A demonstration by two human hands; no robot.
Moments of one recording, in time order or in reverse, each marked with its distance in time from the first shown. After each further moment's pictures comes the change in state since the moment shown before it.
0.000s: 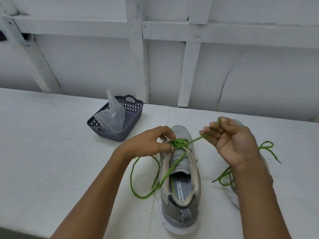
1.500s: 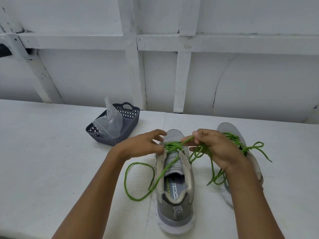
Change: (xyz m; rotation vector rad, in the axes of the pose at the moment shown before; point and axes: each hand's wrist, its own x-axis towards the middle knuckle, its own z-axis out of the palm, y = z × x) left_hand 0.001 0.005 -0.004 0.005 -0.058 -0.103; right_hand 0.007 0.009 -0.020 -0.612 -0.278 0.060
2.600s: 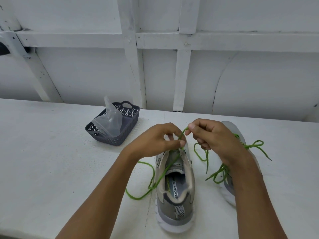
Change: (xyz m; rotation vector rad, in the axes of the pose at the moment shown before) left_hand -0.002 0.031 0.020 -0.039 0.155 0.372; right_hand -0.016 -0.024 0.012 -0.345 0.028 -0.216
